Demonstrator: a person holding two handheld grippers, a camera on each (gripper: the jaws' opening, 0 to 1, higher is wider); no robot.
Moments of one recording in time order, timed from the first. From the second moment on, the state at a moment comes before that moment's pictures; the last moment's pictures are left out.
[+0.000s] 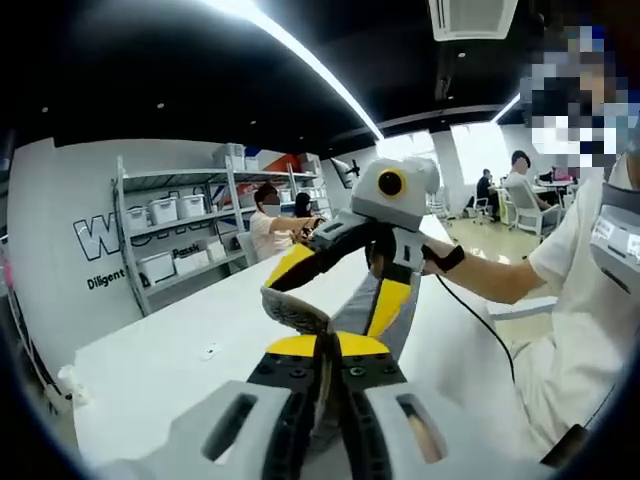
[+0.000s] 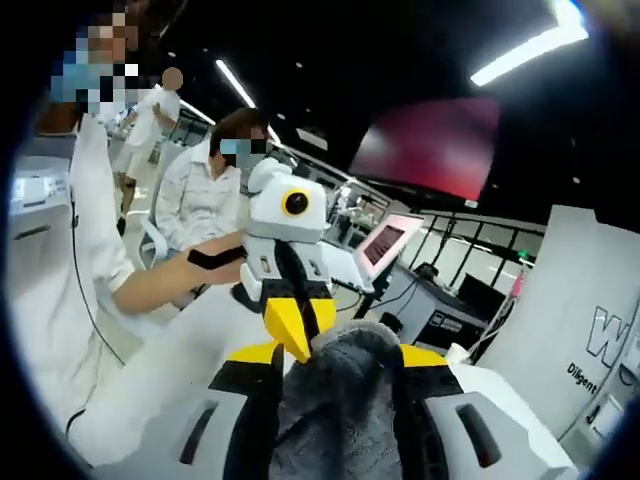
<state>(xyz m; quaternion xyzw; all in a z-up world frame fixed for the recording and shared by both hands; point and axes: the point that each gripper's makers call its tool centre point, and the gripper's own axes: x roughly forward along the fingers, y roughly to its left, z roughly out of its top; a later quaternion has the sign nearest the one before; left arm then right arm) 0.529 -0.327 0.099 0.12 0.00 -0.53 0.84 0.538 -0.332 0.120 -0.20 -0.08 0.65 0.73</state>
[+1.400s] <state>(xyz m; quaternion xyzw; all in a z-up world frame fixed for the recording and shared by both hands) 0.529 -0.331 0.092 0.07 0.03 -0.56 0.82 0.524 -0.341 0.083 -0.26 0.03 0.66 0.70</state>
